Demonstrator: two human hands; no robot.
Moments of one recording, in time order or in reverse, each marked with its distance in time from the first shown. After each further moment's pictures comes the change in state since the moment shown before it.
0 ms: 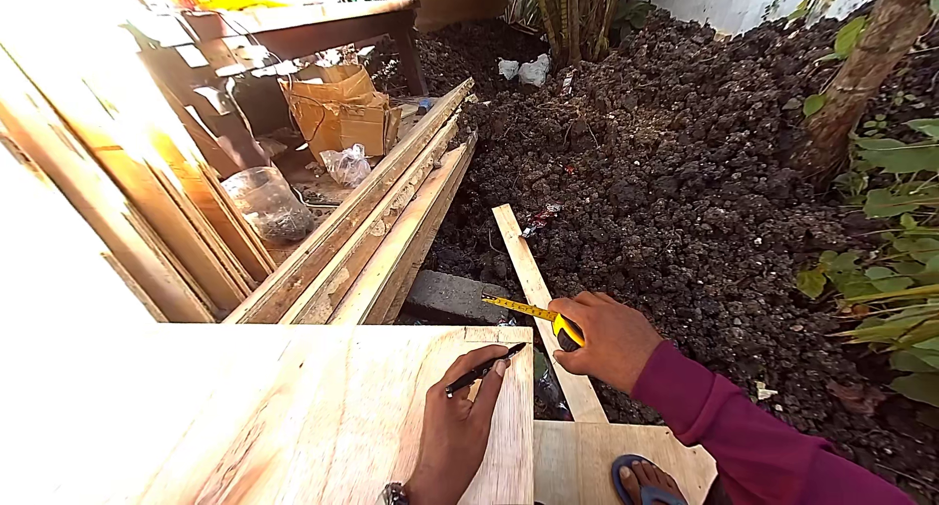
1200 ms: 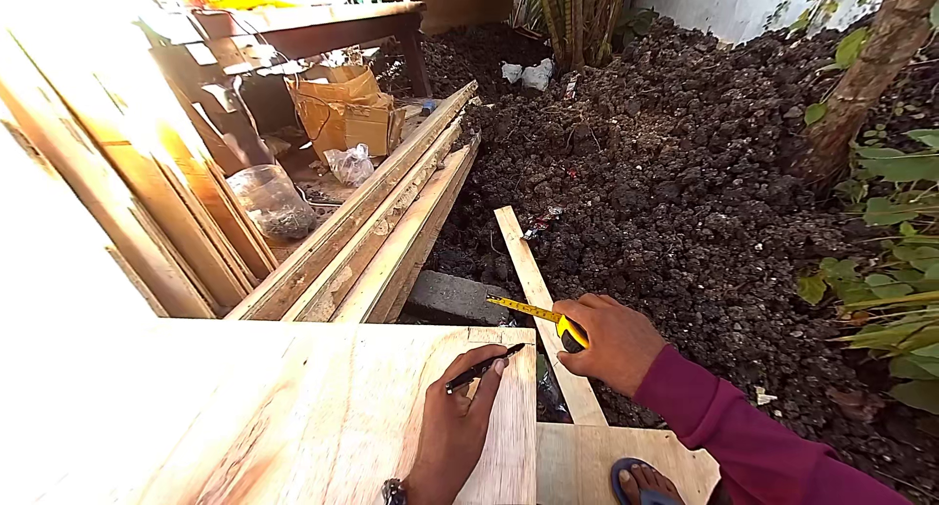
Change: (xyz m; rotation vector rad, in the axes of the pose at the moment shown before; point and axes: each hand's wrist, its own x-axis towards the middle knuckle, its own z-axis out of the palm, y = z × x) left_hand 0.001 -0.005 -0.005 -0.011 -0.002 -0.002; right_hand -0.002 0.000 0.001 -0.018 0.013 0.007
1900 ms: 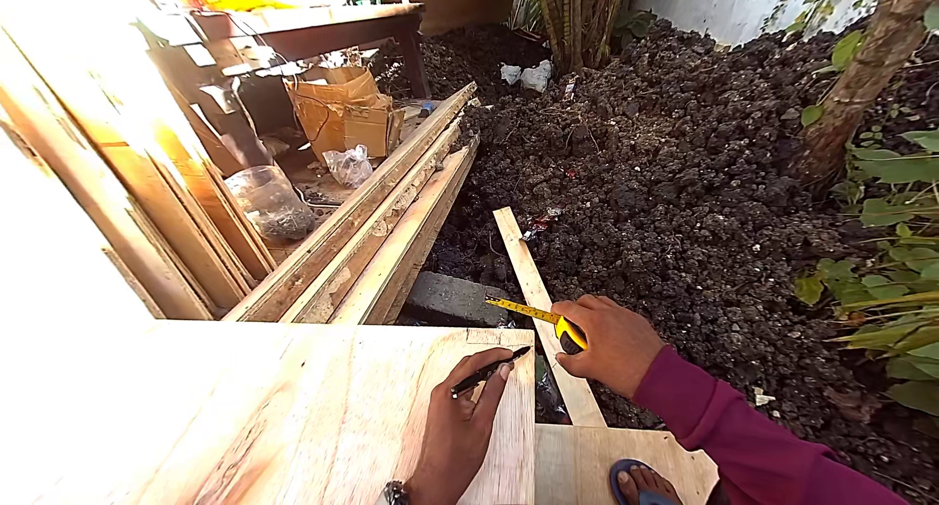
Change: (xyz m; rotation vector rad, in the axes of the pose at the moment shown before) left_hand -0.003 -0.001 0.004 -0.033 -0.037 0.012; right_hand 0.000 0.001 0.001 0.013 -0.001 -0.006
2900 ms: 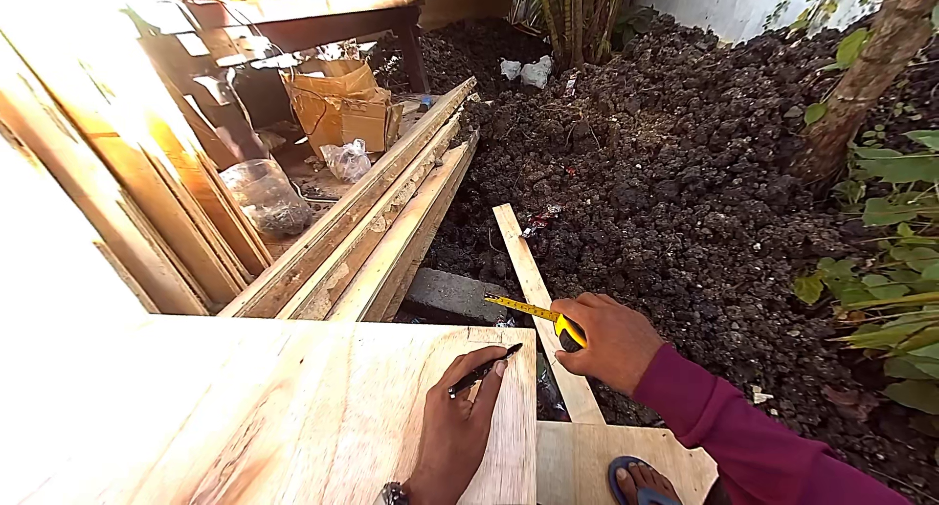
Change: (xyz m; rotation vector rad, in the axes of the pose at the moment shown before) left_hand -0.002 -0.004 -0.002 0.101 0.058 0.011; right_hand 0.003 -0.003 0.002 -0.023 -0.001 0.001
